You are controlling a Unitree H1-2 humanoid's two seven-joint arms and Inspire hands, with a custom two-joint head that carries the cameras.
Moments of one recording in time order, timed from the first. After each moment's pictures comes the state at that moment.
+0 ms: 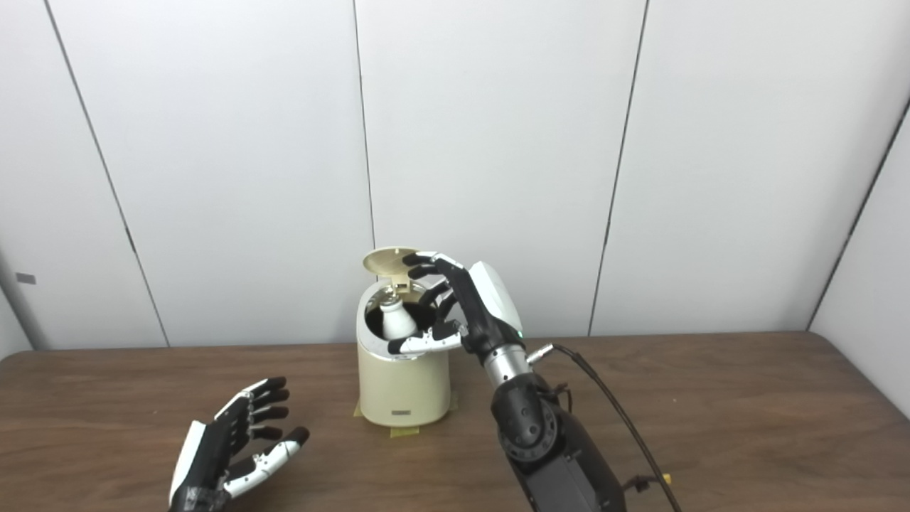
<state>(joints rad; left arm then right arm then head) -0.19 0.11 0.00 0.13 0.18 -0.12 0.08 -0.70 -0.07 0.21 0.41 -0.45 -0.07 -0.17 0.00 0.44</state>
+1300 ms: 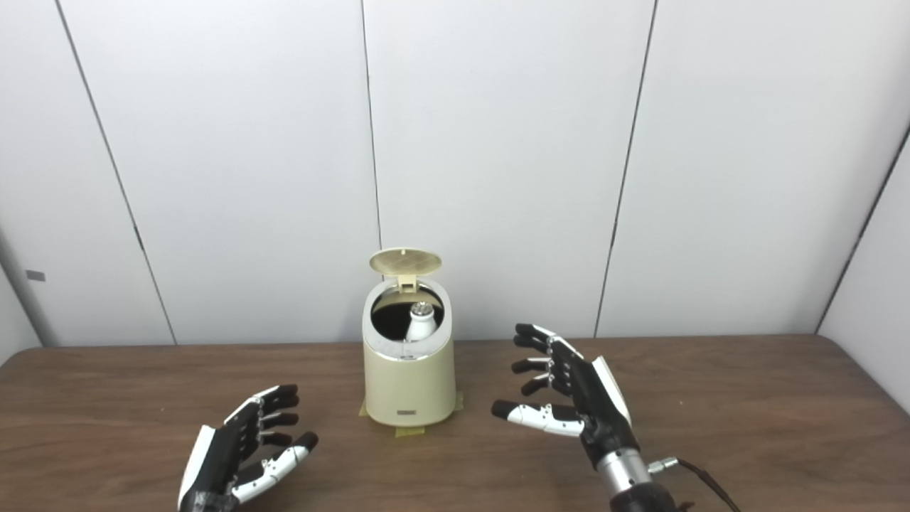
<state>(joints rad) -0.16 0.10 0.00 0.08 0.17 -0.09 0.07 -0.33 -0.16 0.02 0.18 -0.08 -0.13 0.05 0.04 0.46</state>
